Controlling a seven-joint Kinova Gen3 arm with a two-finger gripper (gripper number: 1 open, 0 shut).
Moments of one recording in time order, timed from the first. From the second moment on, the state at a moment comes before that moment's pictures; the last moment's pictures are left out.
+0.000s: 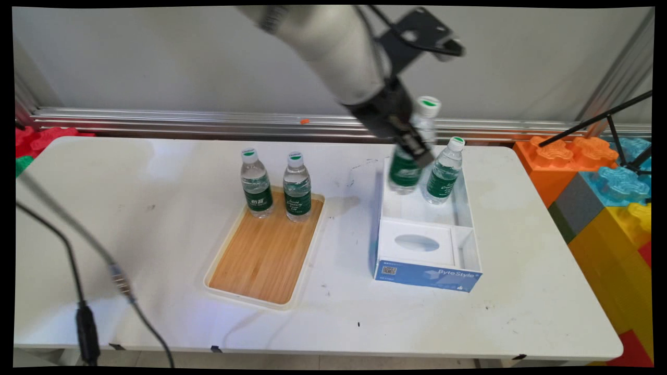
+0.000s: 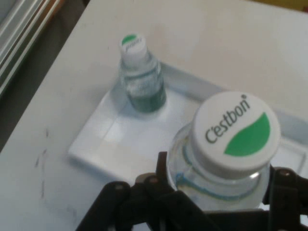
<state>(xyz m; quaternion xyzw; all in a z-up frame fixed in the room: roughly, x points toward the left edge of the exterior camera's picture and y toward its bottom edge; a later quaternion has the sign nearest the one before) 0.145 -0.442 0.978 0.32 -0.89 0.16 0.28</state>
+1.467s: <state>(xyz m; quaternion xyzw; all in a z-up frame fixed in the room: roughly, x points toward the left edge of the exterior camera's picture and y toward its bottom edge) 0.342 -0.342 0.853 0.29 -0.91 0.13 0.26</state>
